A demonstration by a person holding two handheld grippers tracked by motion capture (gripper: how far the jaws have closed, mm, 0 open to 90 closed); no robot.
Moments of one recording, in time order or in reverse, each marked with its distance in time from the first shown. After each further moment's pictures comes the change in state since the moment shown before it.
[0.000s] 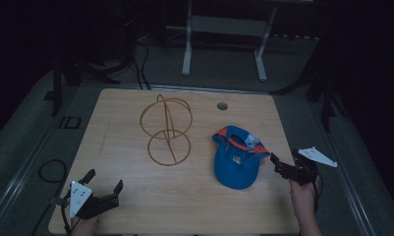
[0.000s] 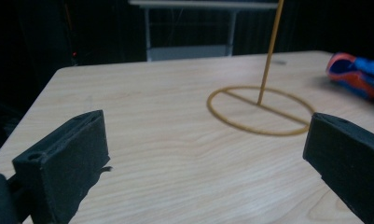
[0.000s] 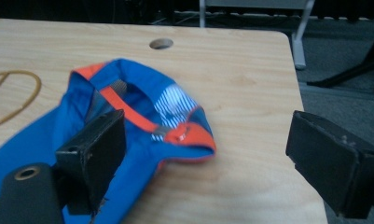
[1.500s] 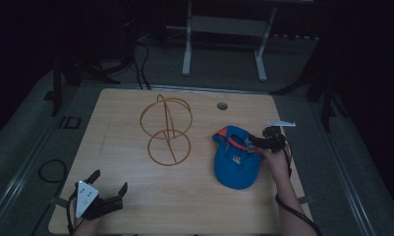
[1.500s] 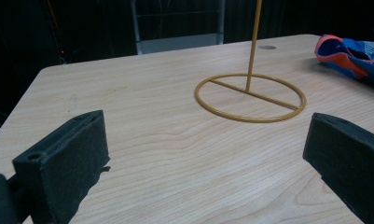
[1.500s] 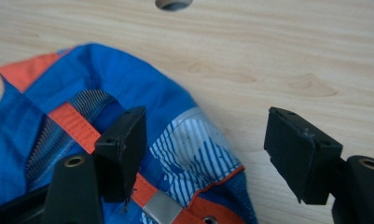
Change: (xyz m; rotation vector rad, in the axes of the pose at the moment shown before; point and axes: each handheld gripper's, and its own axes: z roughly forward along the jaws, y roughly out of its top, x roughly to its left) left arm -0.008 0.001 0.003 0.035 -0.048 0.043; right arm 0.005 0.030 0.136 0.242 0.084 -0.039
